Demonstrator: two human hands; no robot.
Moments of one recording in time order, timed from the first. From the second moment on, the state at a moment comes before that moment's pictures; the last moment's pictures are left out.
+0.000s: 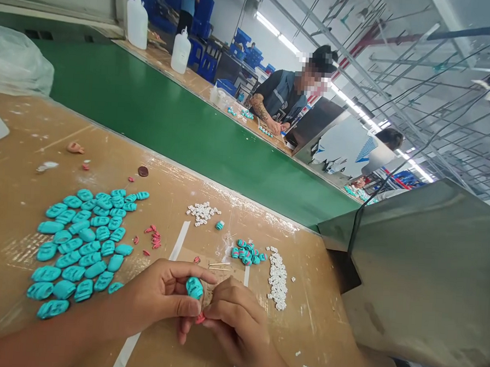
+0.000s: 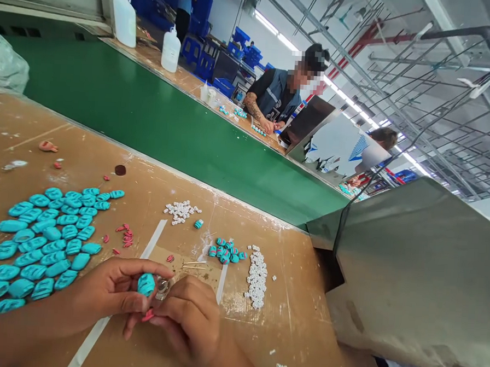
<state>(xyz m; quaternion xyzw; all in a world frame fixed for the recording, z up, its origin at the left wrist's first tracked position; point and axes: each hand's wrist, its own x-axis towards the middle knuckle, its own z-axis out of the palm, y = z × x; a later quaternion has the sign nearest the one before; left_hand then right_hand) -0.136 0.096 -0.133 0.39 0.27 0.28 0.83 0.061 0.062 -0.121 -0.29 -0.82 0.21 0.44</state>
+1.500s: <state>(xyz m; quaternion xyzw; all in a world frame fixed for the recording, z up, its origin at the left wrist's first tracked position) -0.145 0.098 -0.136 0.87 0.18 0.28 0.36 0.052 0.052 -0.104 -0.45 -0.76 0.26 0.39</state>
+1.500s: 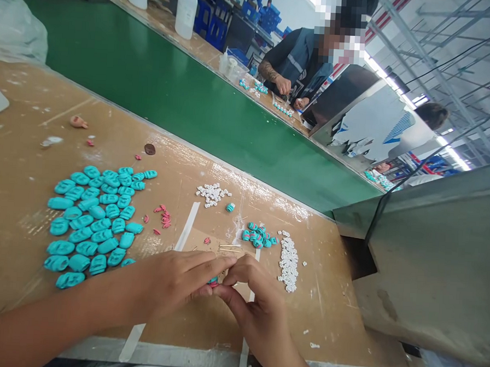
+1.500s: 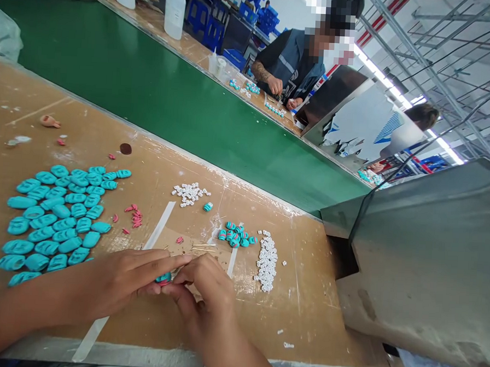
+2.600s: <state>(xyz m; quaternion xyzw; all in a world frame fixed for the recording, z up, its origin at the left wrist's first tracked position) -0.152 0.086 -0.131 0.70 0.14 0.30 0.63 0.047 0.055 -0.110 -0.33 -0.74 0.35 0.47</state>
